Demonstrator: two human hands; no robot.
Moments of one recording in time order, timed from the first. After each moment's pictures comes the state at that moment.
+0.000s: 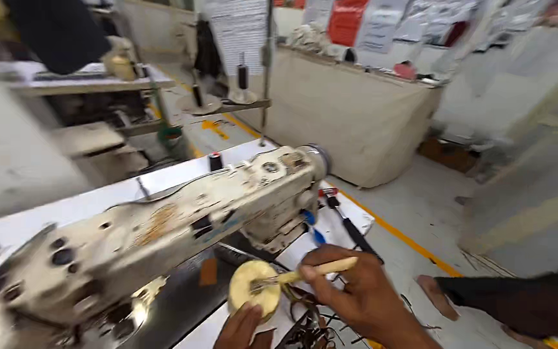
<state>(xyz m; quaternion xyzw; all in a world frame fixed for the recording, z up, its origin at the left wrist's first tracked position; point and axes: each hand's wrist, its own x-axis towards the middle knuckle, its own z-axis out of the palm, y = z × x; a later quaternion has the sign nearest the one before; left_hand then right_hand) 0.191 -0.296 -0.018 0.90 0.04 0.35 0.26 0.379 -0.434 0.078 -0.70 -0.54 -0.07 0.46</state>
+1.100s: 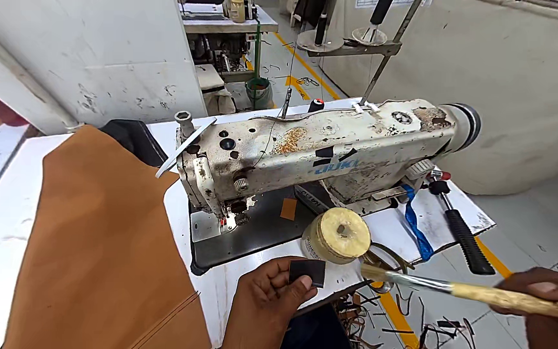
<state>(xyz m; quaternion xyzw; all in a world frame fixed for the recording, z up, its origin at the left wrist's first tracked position) 0.145 -0.283 0.024 0.49 0.27 0.24 0.80 0.364 -0.497 0.089 -0.65 -0.46 0.00 0.61</state>
